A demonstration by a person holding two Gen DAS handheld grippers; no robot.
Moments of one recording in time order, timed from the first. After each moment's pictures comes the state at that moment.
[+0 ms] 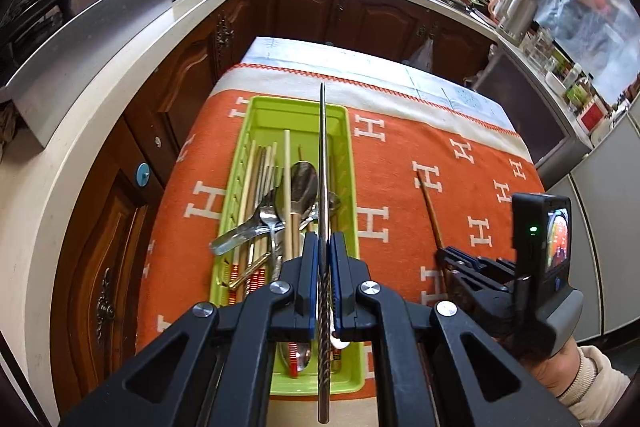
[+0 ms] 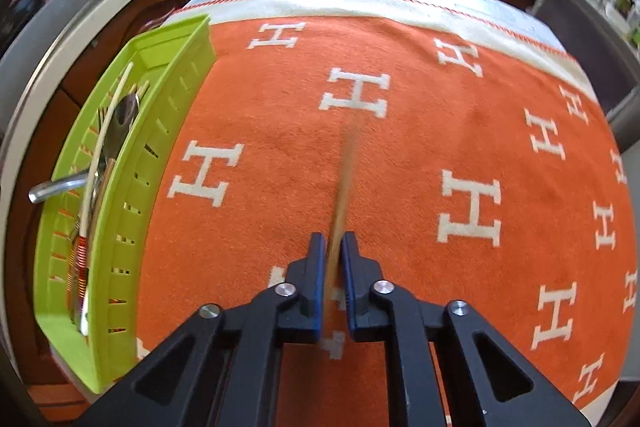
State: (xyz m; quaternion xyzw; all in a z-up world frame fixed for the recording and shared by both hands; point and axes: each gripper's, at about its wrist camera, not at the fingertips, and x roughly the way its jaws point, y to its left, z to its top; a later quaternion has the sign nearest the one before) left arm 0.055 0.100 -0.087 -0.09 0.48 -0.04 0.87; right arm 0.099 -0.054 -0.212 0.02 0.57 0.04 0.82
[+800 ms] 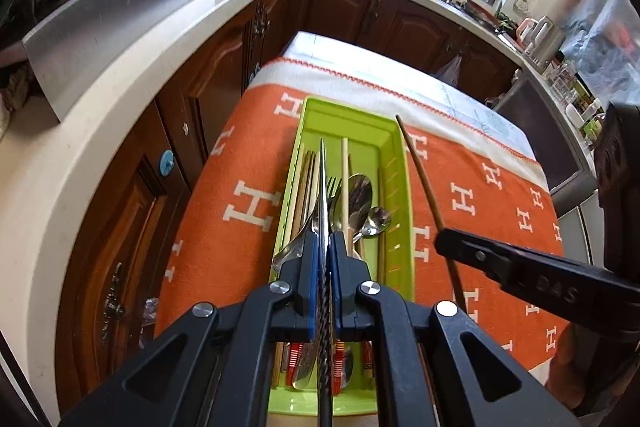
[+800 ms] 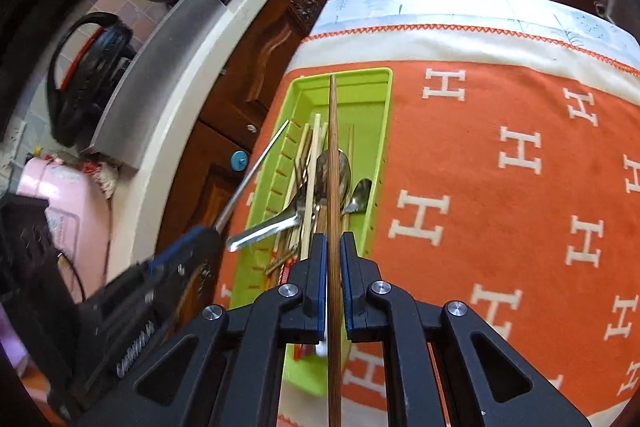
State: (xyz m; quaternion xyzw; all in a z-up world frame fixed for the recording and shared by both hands) left arm 0.072 0.149 -0.110 -0.13 0.48 -0.01 0.87; right arm 0.131 0.036 -0.115 0.13 0.58 0.19 0.78
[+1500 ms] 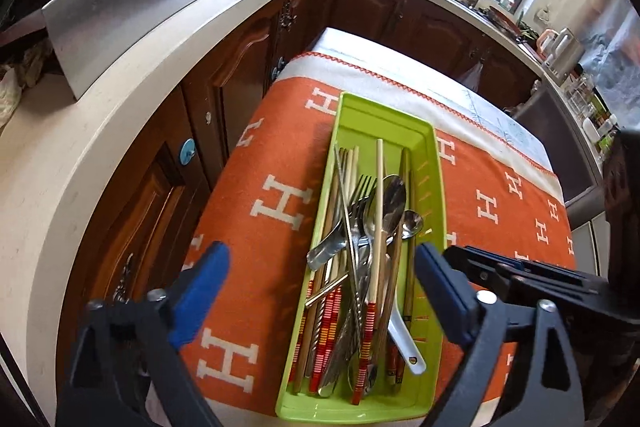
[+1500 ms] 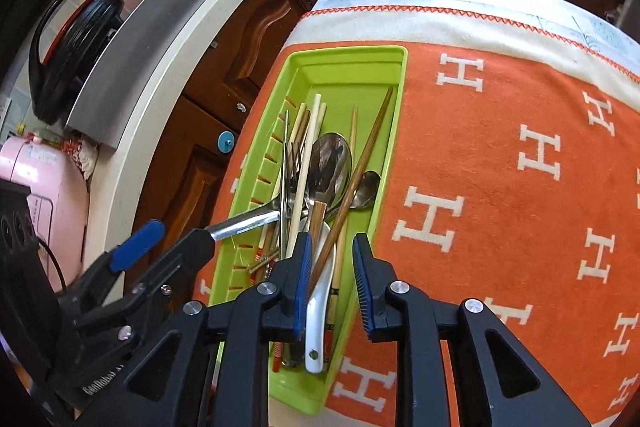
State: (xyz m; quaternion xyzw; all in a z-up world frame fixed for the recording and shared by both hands) left arm 0.071 0.170 -0.122 -0.15 0.48 0.03 0.86; right arm 0.137 0.052 -0.143 0.08 0.60 0.20 0.77
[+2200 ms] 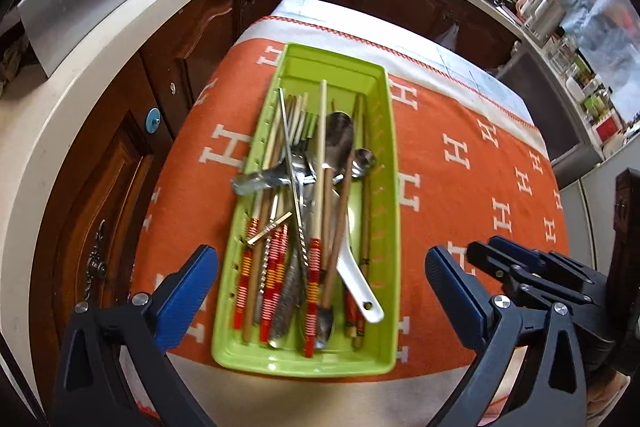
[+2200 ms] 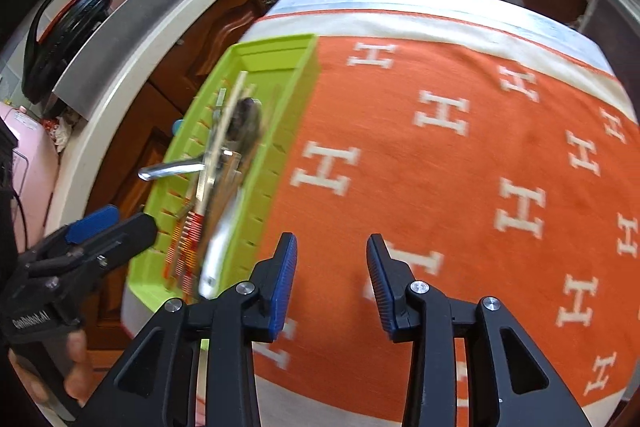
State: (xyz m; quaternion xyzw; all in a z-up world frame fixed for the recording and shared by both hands) left arm 0.046 0.115 -0.127 -0.12 0.52 -0.02 0.85; right arm 0.076 -0.040 -0.153 0.04 0.56 0.15 0.81
